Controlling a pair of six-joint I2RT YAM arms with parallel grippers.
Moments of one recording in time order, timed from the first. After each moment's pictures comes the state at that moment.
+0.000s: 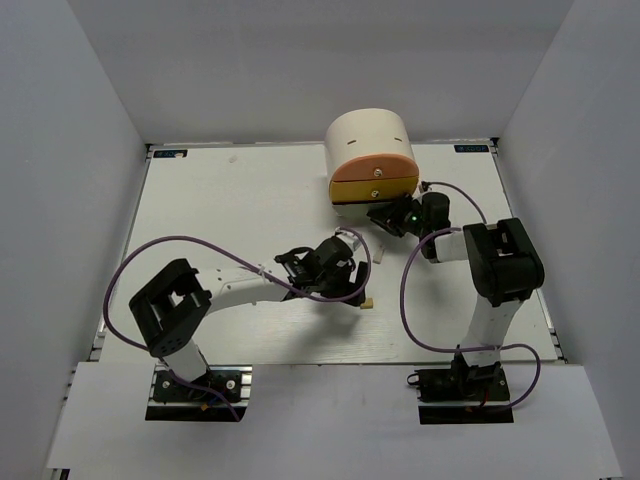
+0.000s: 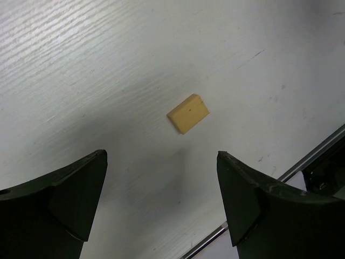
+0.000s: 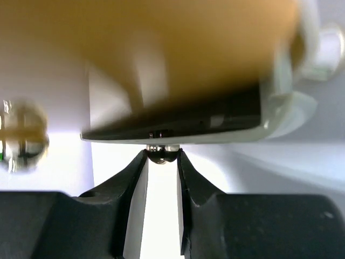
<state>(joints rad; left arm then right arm) -1.00 1.65 0.99 -0.19 -0.02 -0.57 0.21 1.90 0.82 0.69 -0.46 0.99</state>
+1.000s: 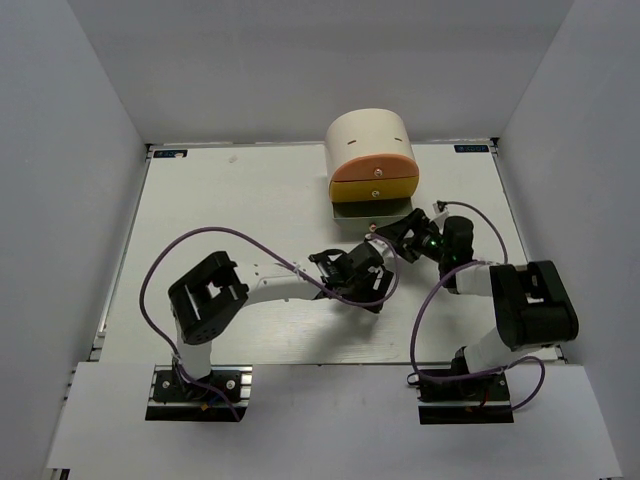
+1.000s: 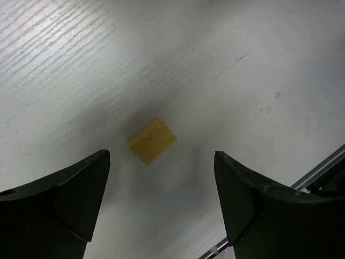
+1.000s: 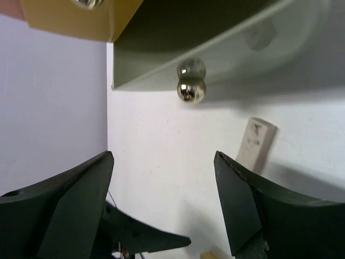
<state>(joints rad) -1.09 1.85 1.20 -0.26 -0.05 -0.53 0.15 1.56 0.49 0.72 -0.60 0.98</state>
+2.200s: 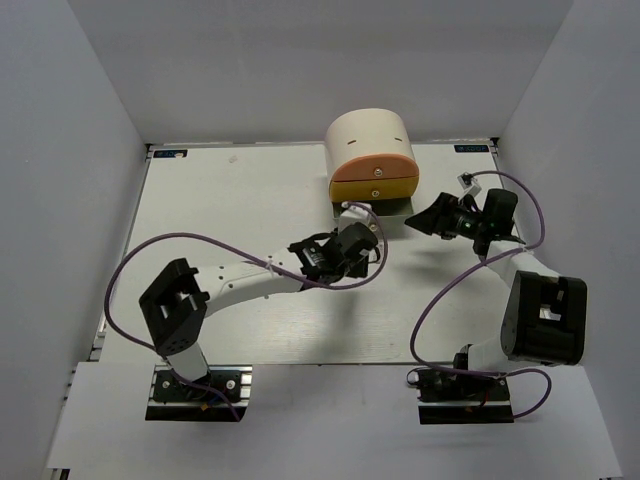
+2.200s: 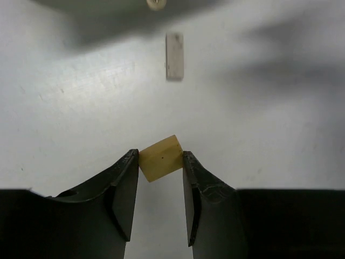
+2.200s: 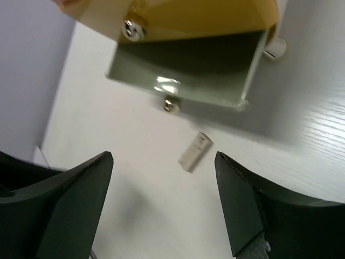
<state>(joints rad) -1.08 1.71 1.27 -0.38 -0.37 -0.65 -0.12 1.43 0.72 0.22 -0.90 0.41</state>
